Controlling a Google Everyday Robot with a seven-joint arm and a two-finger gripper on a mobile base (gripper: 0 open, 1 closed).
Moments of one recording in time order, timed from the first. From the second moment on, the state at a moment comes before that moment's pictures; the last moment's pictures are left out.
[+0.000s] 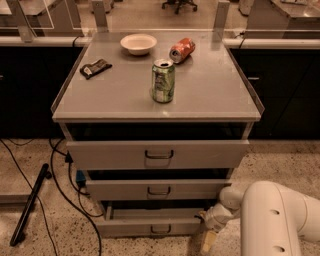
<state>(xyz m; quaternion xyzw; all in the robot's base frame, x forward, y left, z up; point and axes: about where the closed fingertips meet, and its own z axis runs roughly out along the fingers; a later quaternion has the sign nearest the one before) 0.486 -0.203 0.181 -0.62 0.74 0.24 0.09</state>
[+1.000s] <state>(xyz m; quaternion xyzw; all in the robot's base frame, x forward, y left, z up) 0.427 -0.225 0.200 -0.57 0.76 0.32 0.00</state>
